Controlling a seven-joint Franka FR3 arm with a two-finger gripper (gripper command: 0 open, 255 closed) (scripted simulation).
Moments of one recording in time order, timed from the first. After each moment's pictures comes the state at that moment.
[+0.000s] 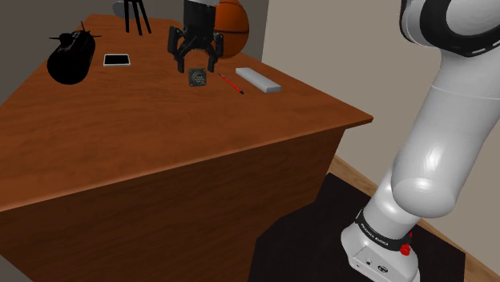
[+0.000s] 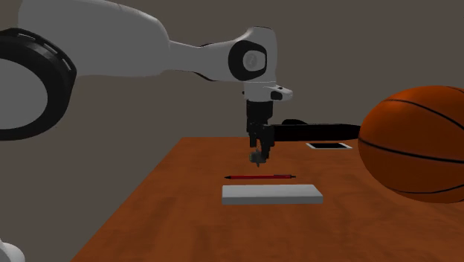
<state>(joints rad) 0.13 0.11 0.29 -1.50 0.03 1.70 0.43</state>
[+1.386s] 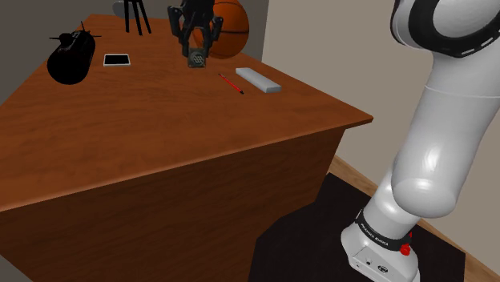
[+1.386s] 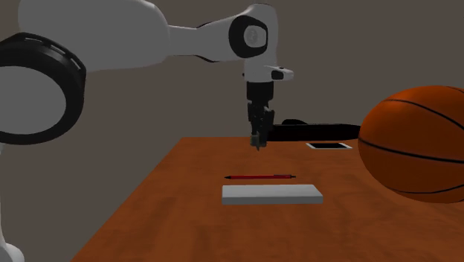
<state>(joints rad) 0.14 0.16 0.29 -1.31 0.02 1.55 0.45</state>
